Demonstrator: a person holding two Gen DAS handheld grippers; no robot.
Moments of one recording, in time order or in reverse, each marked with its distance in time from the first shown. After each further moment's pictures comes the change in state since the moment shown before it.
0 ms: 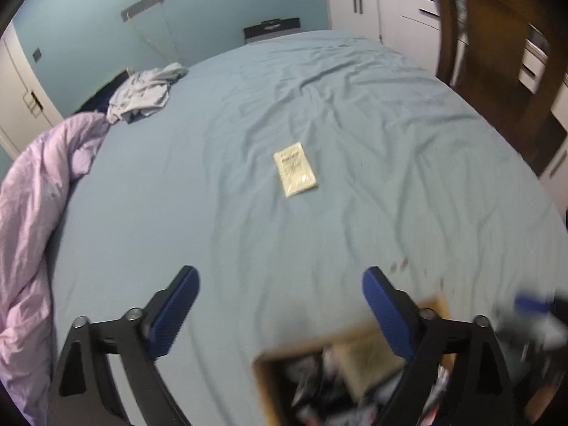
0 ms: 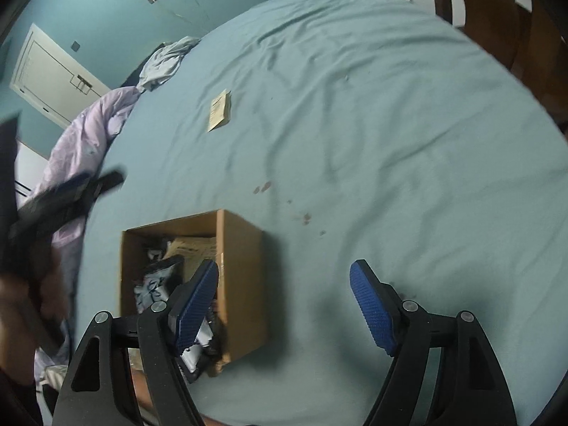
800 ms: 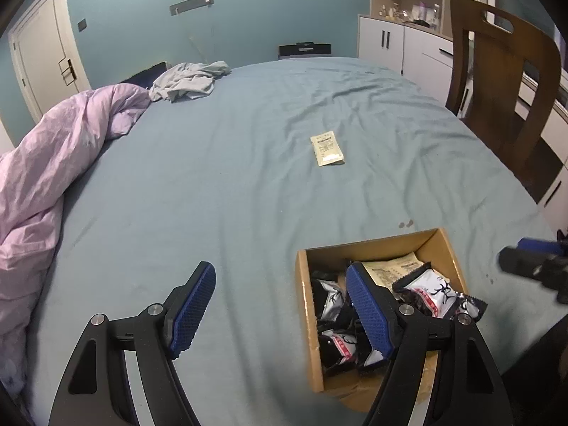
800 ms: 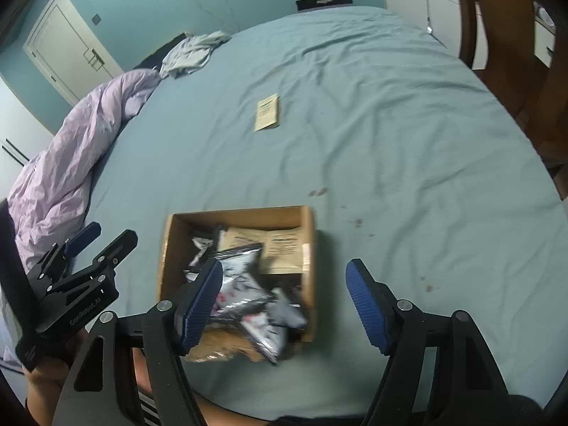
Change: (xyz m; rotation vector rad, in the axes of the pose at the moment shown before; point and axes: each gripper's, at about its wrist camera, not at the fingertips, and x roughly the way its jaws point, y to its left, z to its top) left arm -0.067 0.041 -0.120 -0.121 -0.135 0.020; right arm -0.021 0.065 0.007 -0.129 -0.045 -0.082
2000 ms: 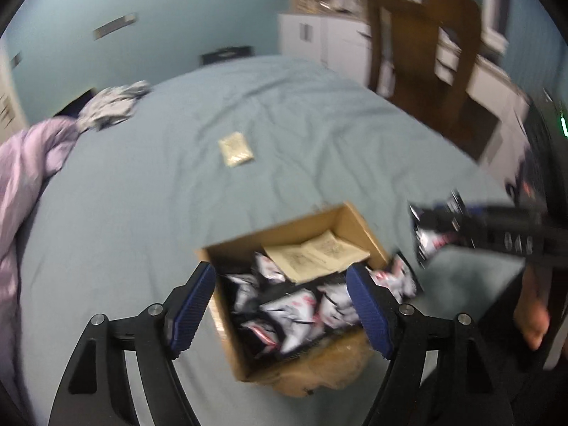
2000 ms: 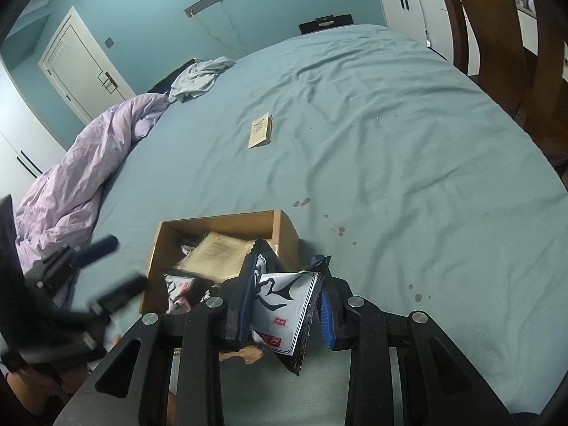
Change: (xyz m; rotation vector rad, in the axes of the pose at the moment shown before) left arm -0.019 -0.045 -0.010 0.142 -0.020 -0.218; right arm -0.007 -0.032 -0.039 -0.003 -0.108 0.074
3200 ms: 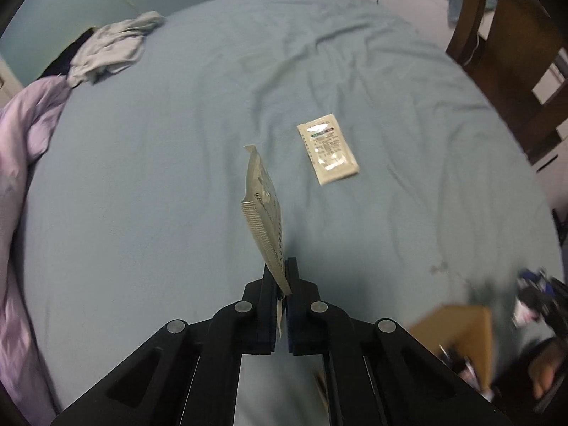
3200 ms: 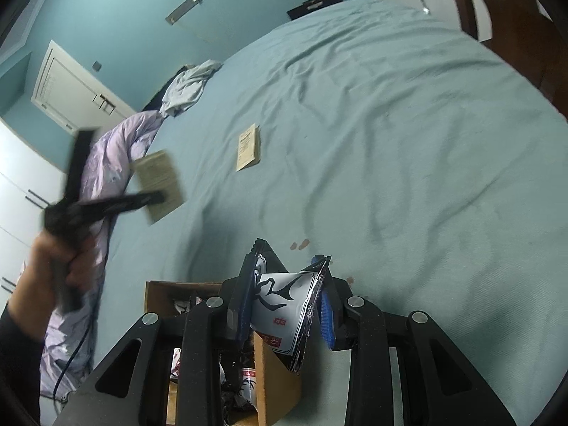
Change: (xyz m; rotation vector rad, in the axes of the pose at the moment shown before) left arm 0.132 0.110 0.115 -0.070 0.337 0.034; right arm 0.068 -0.049 0.052 0.141 0.043 0.098
